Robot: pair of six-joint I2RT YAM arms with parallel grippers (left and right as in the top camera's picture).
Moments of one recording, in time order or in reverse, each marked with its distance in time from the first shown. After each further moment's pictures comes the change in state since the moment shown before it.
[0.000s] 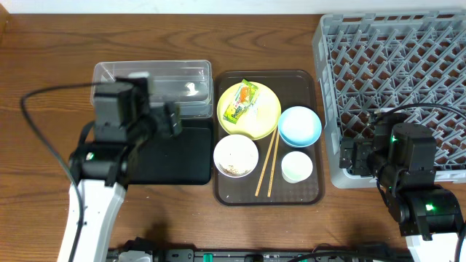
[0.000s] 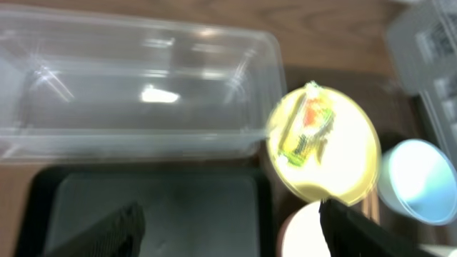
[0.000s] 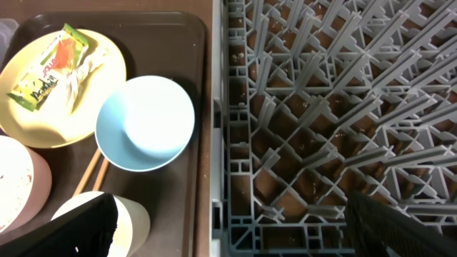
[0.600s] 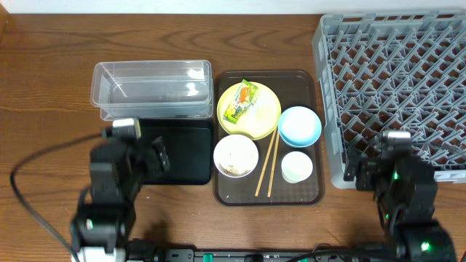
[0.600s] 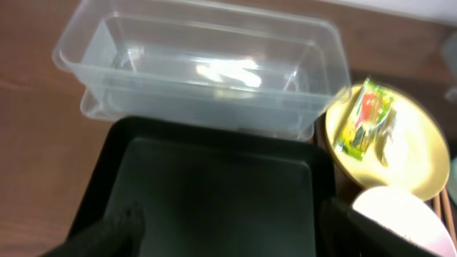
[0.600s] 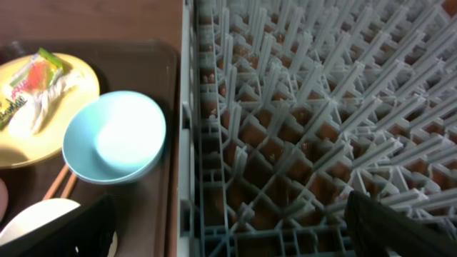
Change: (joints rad) left arm 0.048 -0.401 -0.332 0.003 -0.161 -0.005; right arm 0.000 -0.246 -0.187 0.091 0.098 -0.012
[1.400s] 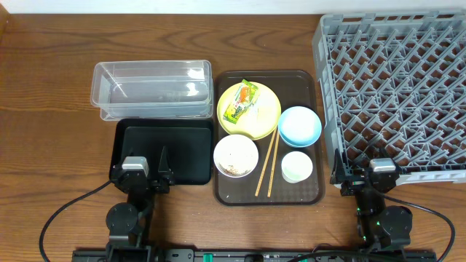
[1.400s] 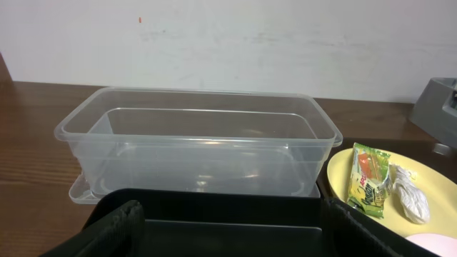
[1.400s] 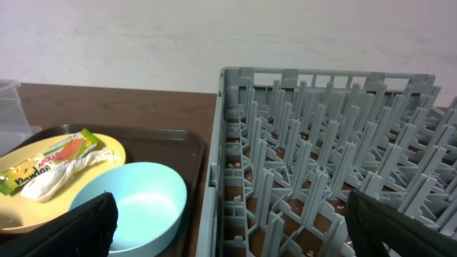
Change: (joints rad) left arm 0.000 -0.716 -0.704 0.581 0.000 0.110; right arm 0.000 -0.587 -0.662 0.634 -0.096 -0.061
